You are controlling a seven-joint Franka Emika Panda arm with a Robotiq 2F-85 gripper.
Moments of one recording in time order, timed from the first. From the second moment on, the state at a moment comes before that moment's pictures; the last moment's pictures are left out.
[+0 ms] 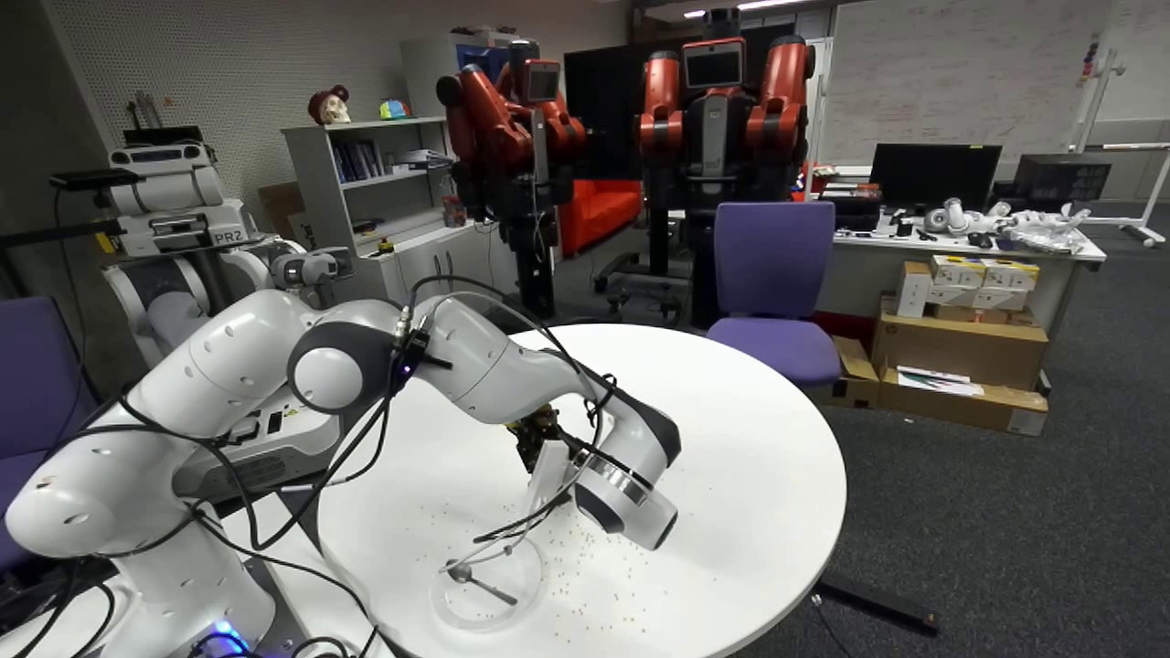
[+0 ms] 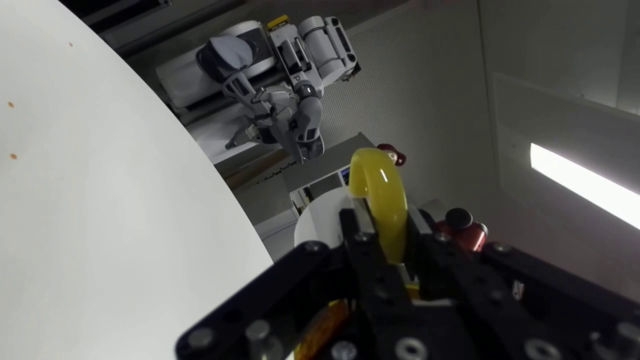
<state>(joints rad) -0.60 0.99 -0.17 -1.48 1.13 0.92 -0.62</state>
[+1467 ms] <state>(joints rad) -0.61 1.01 -0.17 -1.47 1.19 0.87 -0.57</state>
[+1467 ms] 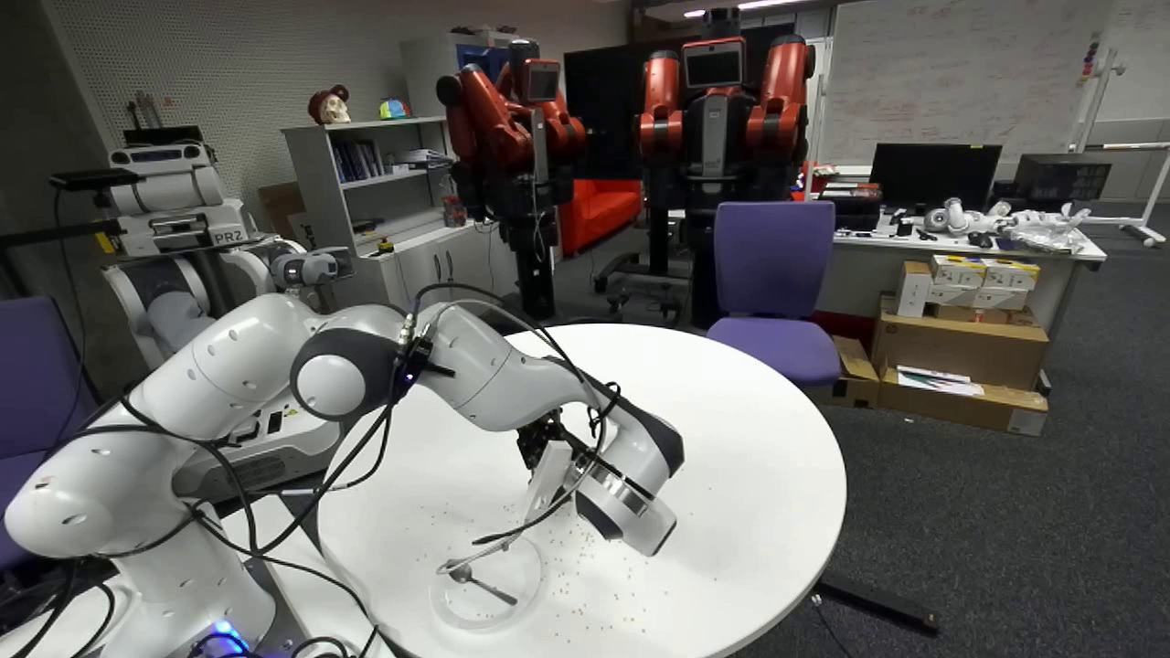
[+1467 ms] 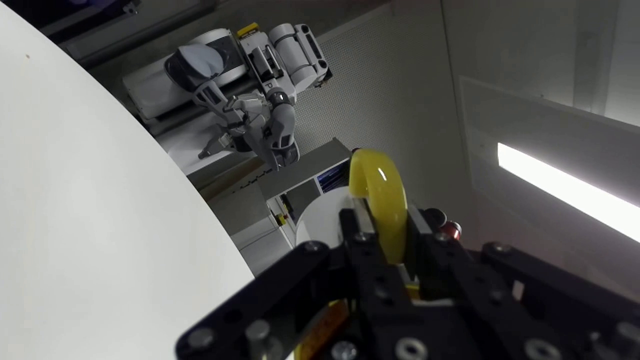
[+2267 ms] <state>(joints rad) -0.61 1.02 -0.17 -1.47 1.21 0.83 -0.57</state>
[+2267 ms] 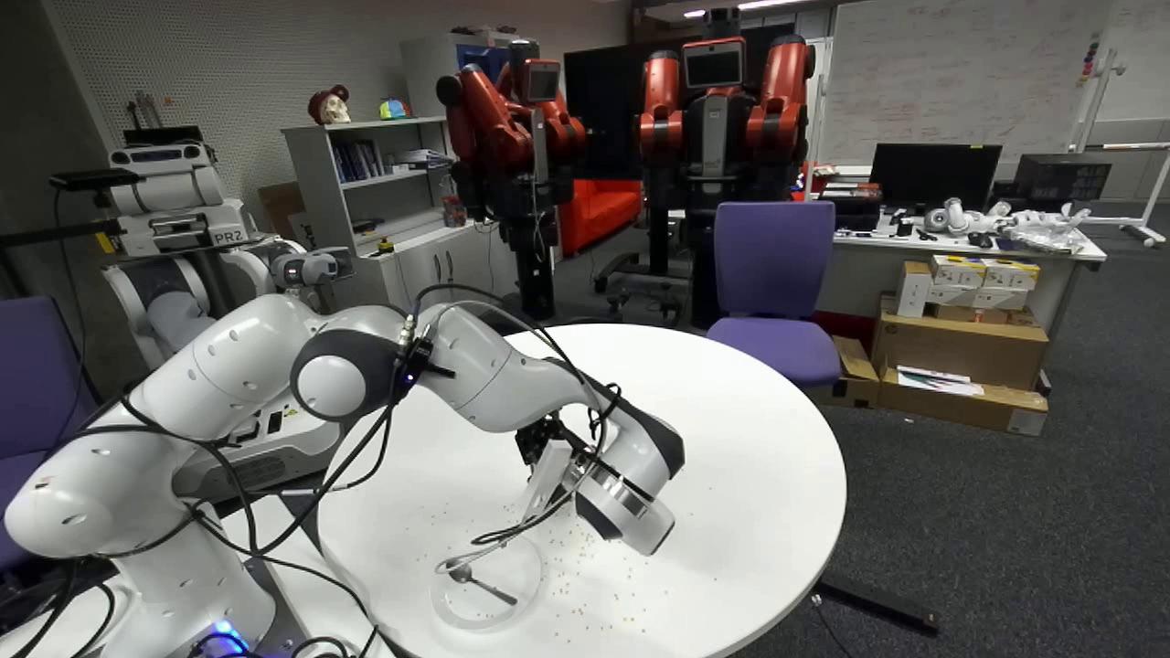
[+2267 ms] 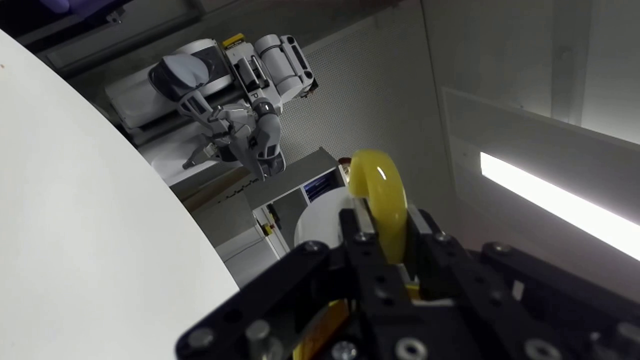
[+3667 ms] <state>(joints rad) -0.61 1.04 -0.17 -1.47 1.27 0.76 -0.57</state>
